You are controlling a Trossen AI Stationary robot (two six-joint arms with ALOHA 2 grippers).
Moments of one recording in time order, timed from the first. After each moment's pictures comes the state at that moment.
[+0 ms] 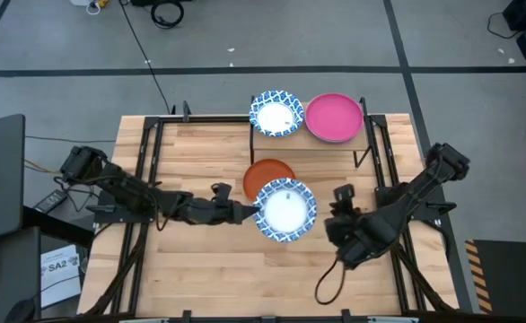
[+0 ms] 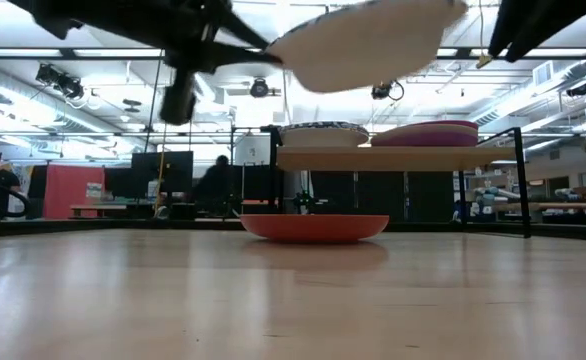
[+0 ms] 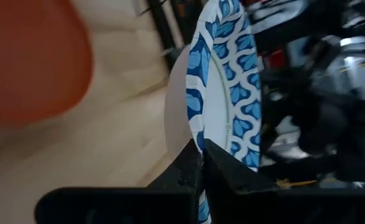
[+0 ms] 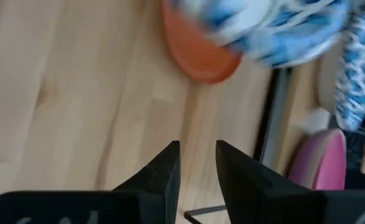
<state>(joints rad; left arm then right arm) -0.33 1.47 0.67 0.56 -0.49 -1.33 0.69 1.56 1.34 -1.45 0.71 0.39</state>
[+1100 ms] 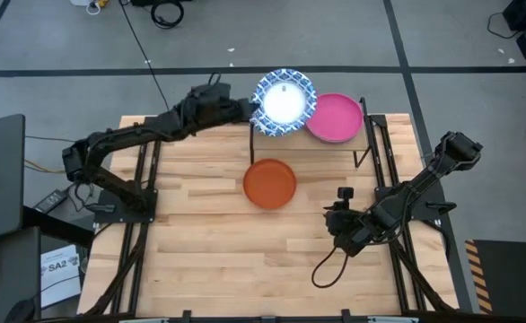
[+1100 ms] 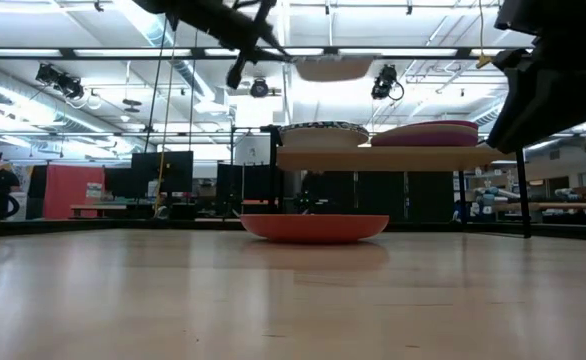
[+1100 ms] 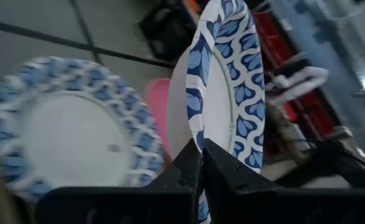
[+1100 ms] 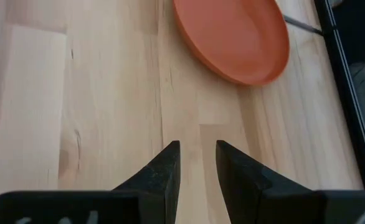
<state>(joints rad) 0.45 1.46 1.22 0.04 -0.05 -0.92 0.65 1.34 0.77 -0.75 0.73 0.51</state>
